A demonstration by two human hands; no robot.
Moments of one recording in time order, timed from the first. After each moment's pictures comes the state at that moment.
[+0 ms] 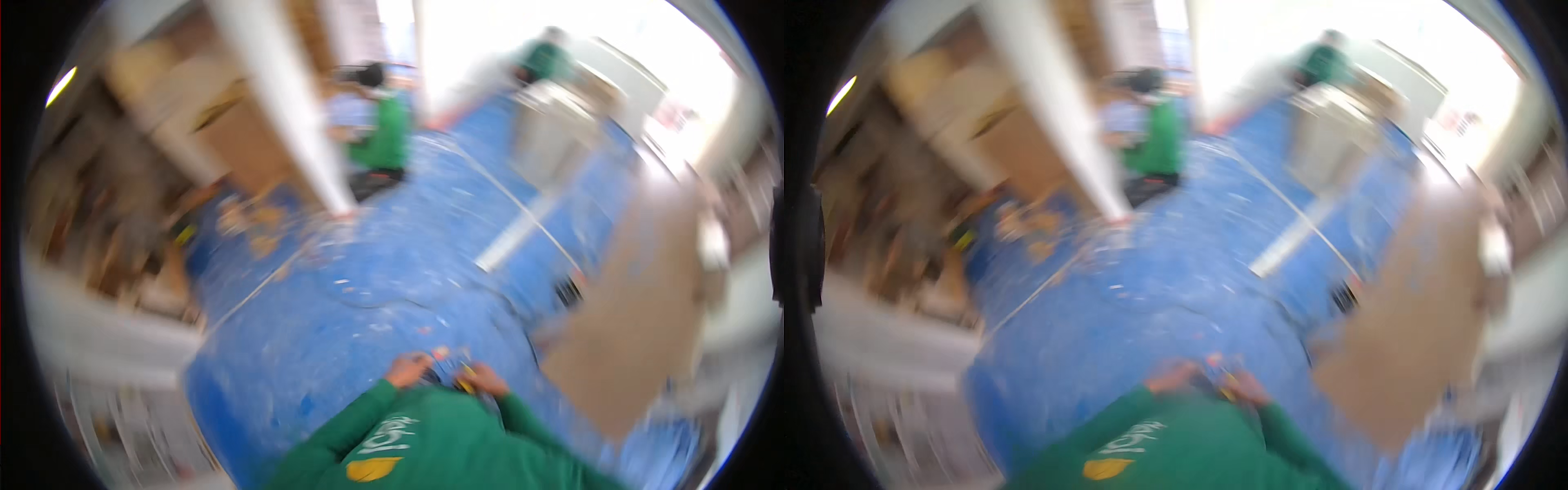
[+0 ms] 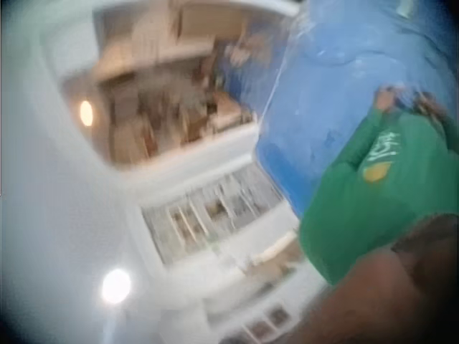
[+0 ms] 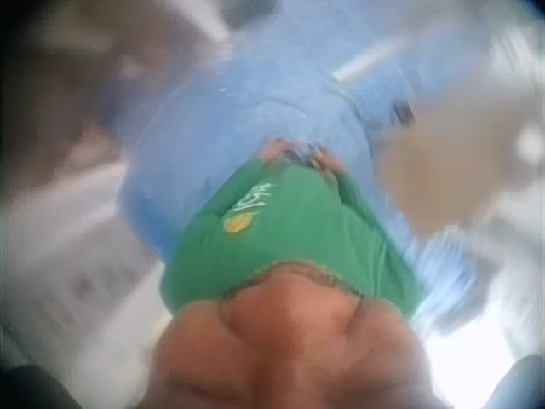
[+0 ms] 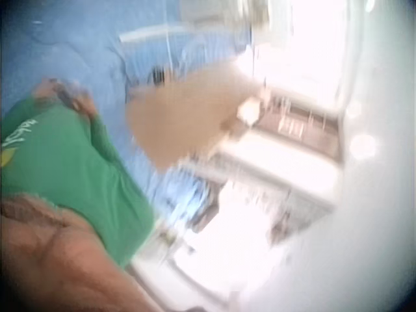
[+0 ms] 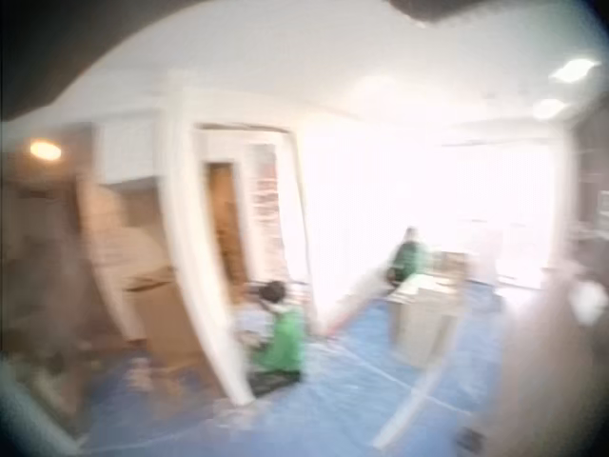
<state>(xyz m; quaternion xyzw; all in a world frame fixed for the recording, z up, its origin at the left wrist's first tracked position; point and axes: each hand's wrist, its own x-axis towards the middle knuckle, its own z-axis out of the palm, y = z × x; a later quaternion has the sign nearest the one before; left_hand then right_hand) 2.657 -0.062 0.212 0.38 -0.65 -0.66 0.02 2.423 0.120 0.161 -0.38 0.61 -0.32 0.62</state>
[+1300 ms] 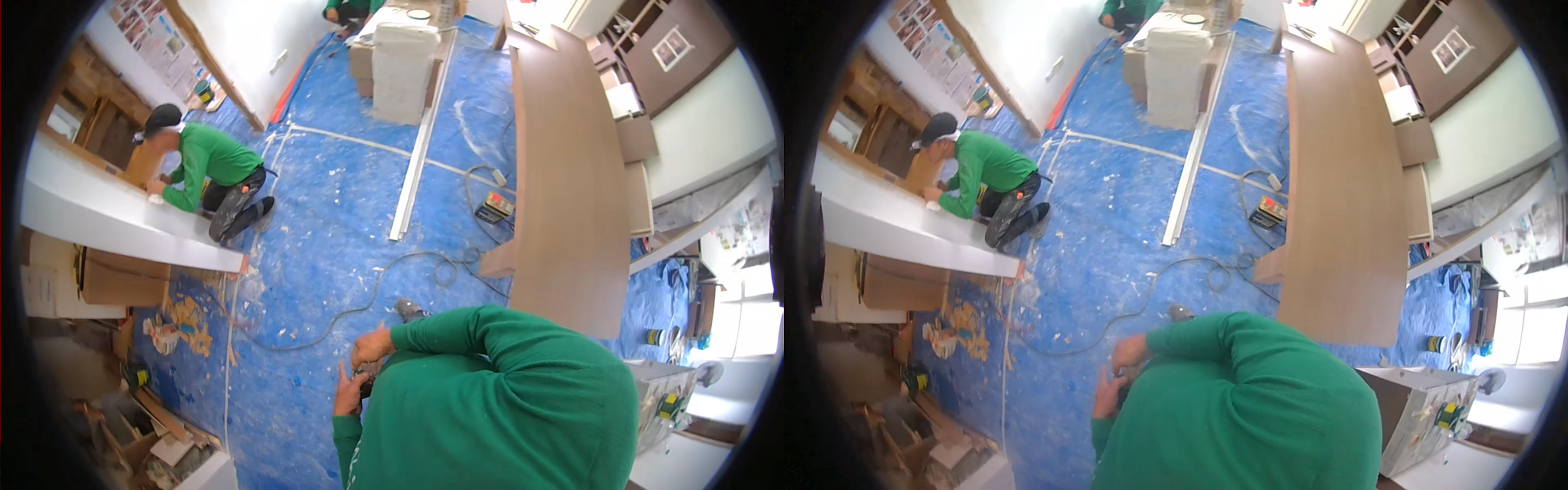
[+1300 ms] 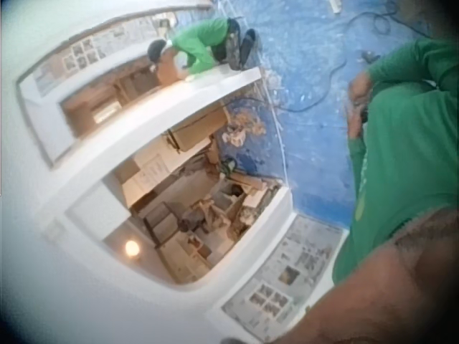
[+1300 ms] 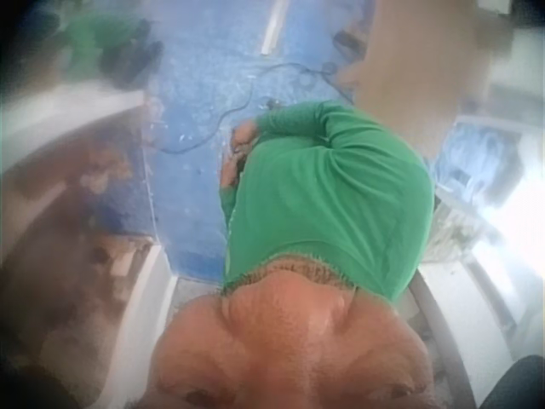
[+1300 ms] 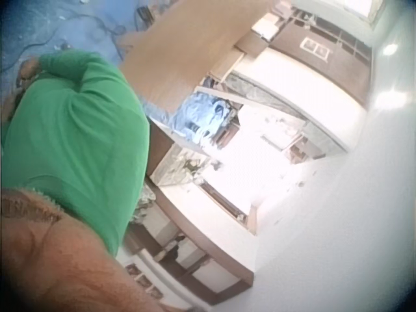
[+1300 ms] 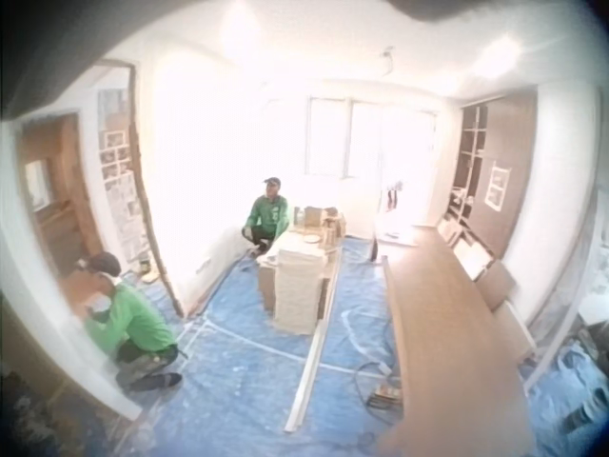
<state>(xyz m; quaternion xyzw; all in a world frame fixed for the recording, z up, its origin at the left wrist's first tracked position) 2.573 -0.232 0.260 0.51 -0.38 -0.78 0.00 2.361 -0.211 0.217 -0.58 0.41 -0.24 0.66</state>
